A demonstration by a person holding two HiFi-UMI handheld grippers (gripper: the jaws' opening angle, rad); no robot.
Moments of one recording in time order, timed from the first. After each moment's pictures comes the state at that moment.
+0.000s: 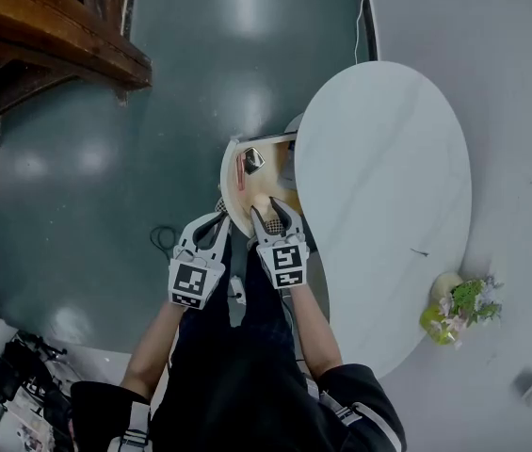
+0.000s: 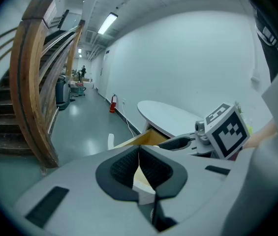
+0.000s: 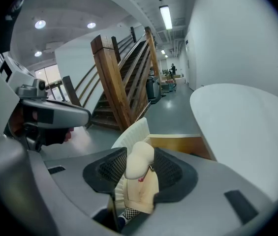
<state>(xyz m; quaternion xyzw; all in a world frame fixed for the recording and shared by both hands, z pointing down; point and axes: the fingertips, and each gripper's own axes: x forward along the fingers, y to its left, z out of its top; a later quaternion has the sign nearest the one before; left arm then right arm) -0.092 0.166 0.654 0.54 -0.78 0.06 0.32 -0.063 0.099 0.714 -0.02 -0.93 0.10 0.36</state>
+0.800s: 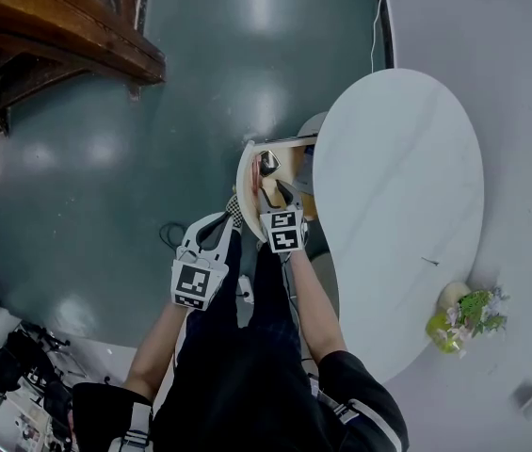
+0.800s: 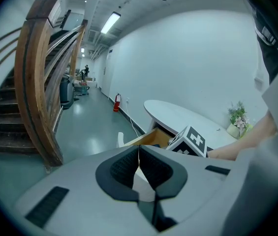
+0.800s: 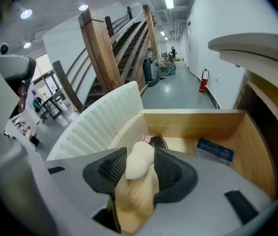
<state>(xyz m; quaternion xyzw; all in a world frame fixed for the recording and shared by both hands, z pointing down) -0.111 0.184 0.659 0.52 -0.78 0.06 0.33 -0.098 0.095 0.822 -0.01 -0.89 0.10 0.45</state>
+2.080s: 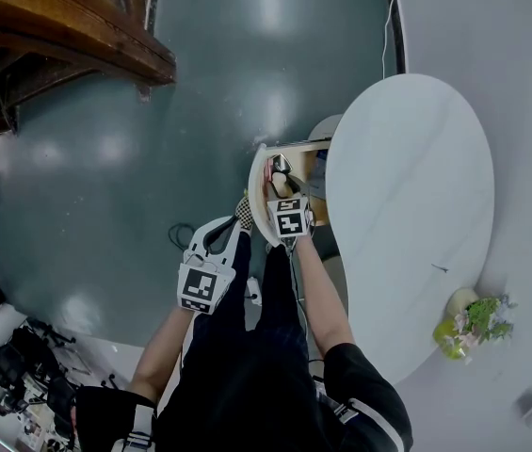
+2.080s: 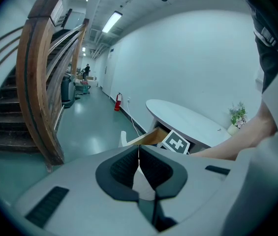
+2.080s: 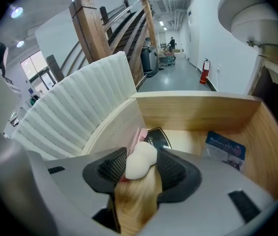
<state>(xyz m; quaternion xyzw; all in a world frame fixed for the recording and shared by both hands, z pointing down) -0.120 0.193 0.661 0.52 -0.78 0.06 0.34 -0.117 0.093 0.871 -0.01 -0.86 0.11 0.50</state>
